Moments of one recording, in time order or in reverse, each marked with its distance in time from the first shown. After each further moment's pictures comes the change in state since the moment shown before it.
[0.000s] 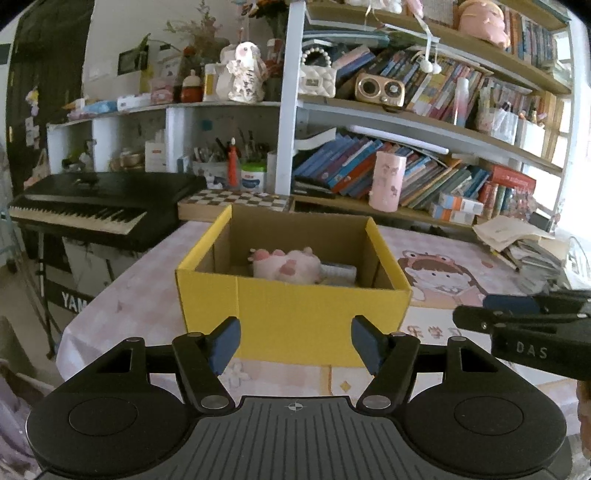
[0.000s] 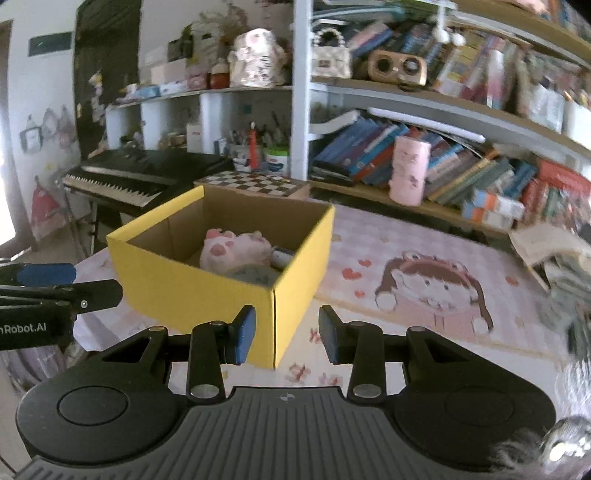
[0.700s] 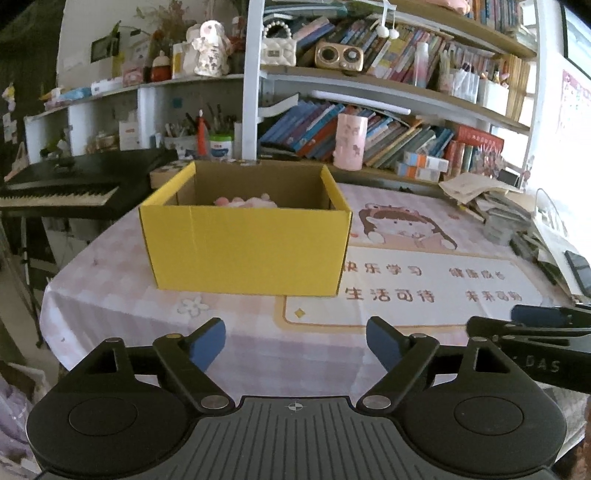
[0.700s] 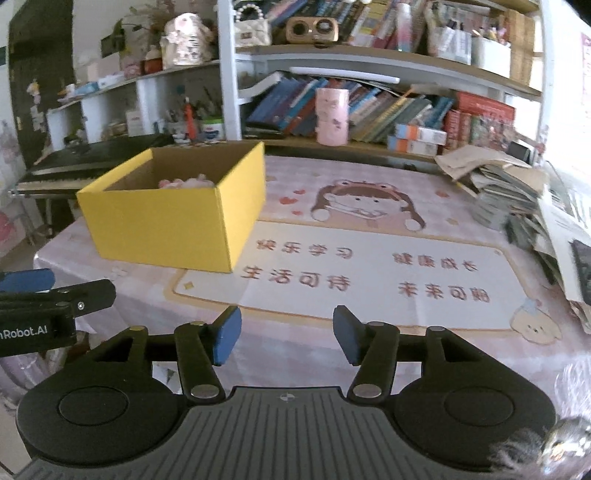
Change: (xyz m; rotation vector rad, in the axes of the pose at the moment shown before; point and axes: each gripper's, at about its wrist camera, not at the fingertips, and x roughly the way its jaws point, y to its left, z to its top) left arm -0.022 -0.034 -0.054 0.053 0.077 -0.061; right arm -0.061 -0.008 -0.076 0.143 0.071 -0.183
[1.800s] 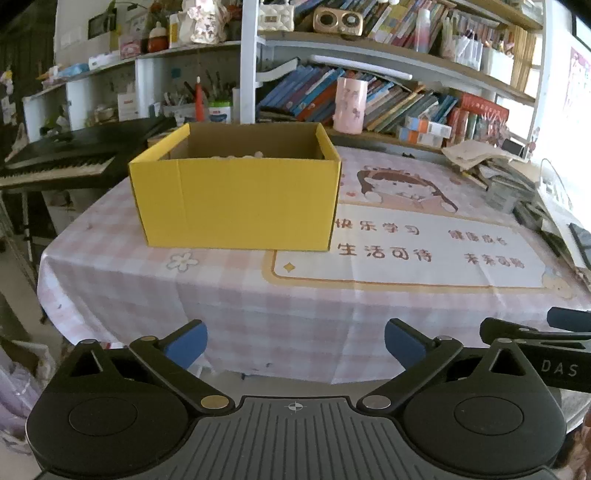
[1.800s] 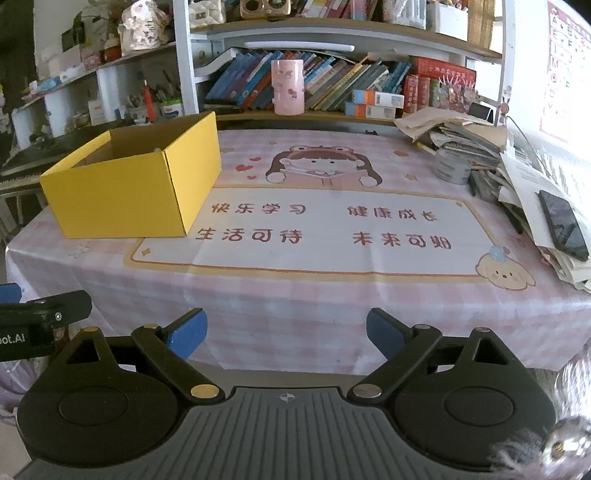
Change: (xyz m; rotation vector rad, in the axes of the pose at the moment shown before) left arm 0.005 -0.017 -0.019 0.000 0.105 0.020; right arm -0.002 -0.024 -0.027 0.070 0.078 -0.075
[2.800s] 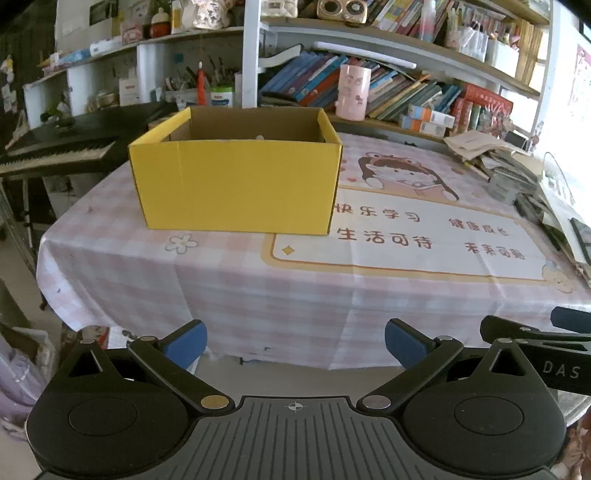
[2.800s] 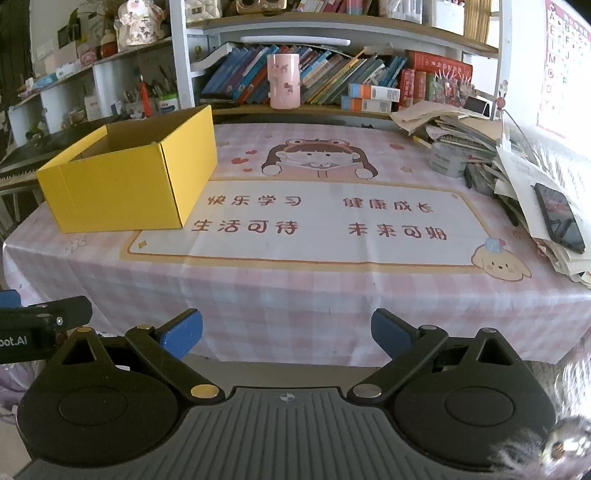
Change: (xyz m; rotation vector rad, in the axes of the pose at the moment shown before) left arm 0.001 -0.002 -0.005 -0.017 0.042 0.000; right arm -0.001 -0.001 -0.005 0.001 0.013 -0.007
